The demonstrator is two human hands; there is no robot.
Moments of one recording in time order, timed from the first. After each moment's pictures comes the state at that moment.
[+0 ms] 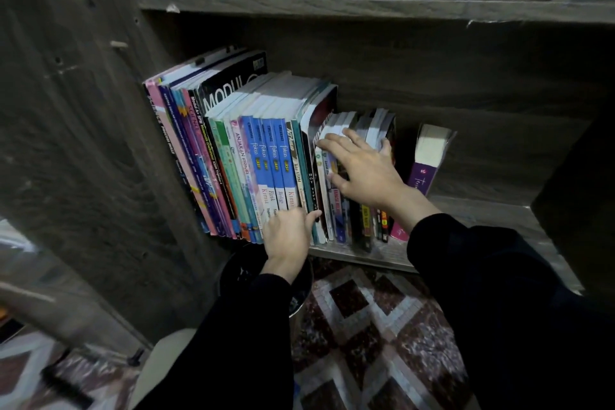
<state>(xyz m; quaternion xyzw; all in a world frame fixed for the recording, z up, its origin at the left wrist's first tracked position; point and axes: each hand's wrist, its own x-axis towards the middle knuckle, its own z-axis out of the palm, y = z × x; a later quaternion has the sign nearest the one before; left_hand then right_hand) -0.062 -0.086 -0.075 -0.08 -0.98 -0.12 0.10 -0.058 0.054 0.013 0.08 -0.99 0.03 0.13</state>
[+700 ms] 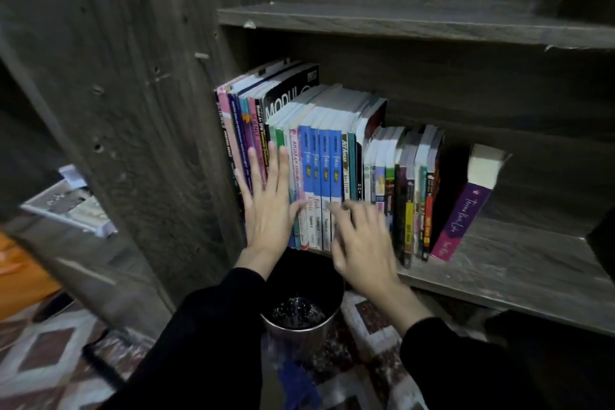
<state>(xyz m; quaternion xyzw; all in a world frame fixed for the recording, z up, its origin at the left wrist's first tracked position) -0.097 -0.184 -0.060 -0.12 -0.93 -0.07 0.33 -0.019 -0.029 -0.070 0.11 -0.92 0.09 0.36</state>
